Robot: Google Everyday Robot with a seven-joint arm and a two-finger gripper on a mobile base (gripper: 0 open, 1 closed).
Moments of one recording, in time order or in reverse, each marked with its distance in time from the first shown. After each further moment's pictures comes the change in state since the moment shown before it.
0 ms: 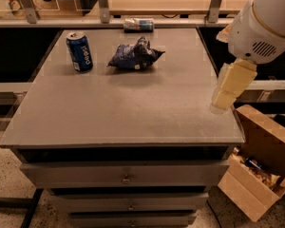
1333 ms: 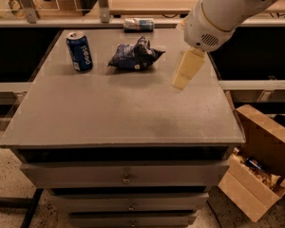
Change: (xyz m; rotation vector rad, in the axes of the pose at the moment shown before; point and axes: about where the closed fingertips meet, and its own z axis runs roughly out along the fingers) arm -0.073 -0.052 0.059 0.011 -0.153 -0.087
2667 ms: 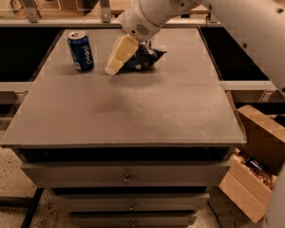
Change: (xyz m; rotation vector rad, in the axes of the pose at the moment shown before) arm -0.144 -0.045 0.091 -0.093 -0.332 -0.024
